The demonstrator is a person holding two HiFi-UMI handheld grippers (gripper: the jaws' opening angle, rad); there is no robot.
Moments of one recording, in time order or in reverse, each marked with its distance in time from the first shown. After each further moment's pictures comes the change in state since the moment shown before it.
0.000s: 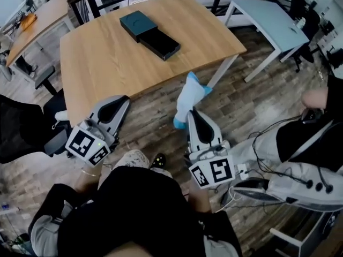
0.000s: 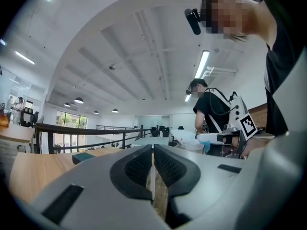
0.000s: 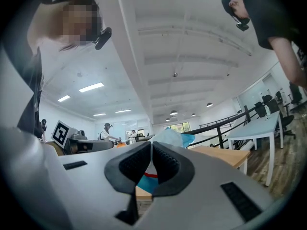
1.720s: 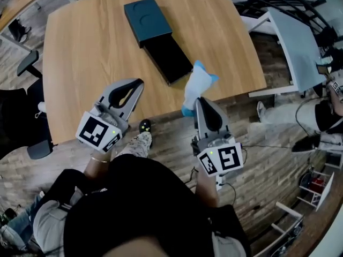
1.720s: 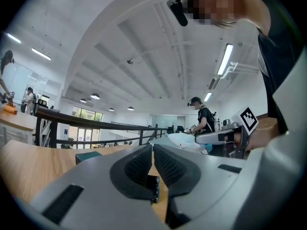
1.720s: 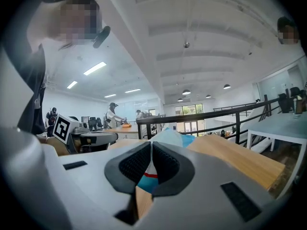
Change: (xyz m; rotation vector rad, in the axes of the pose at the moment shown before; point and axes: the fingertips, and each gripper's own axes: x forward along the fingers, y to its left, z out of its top) left arm 0.231 0.269 -0.037 -0.139 -0.005 0.169; right arm 0.340 -0.166 -0.048 -0.062 0.323 0.172
